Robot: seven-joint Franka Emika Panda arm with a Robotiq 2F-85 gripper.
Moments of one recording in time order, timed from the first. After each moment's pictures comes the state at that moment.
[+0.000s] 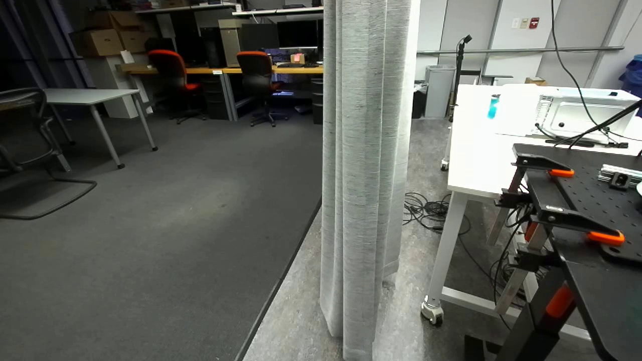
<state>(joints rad) -0.01 -0.63 0.12 -2.54 0.24 2.27 0.47</state>
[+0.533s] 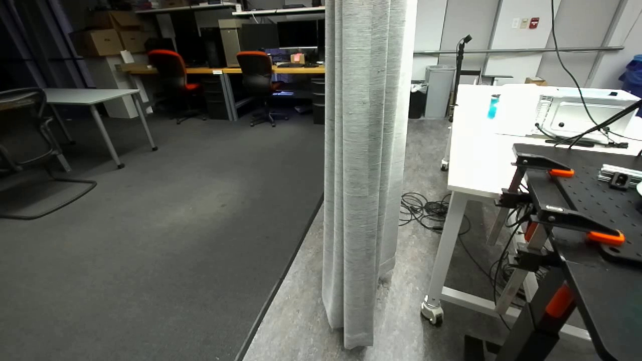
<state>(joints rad) -0.07 -0.67 0.29 -2.56 0.04 2.28 0.71</state>
